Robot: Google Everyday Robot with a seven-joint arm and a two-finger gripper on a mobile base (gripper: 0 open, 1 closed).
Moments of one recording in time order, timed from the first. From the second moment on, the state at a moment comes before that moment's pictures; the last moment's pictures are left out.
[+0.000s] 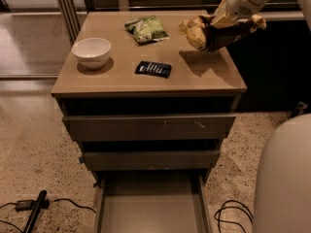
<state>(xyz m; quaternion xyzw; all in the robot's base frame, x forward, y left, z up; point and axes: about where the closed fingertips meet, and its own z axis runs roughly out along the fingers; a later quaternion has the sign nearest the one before) 0.766 -0.204 0.953 -0.61 0.71 -0.07 0.36</state>
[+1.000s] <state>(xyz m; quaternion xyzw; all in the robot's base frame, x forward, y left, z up) 0.657 -0.236 0.983 -0.59 0.70 -0.07 0.39</state>
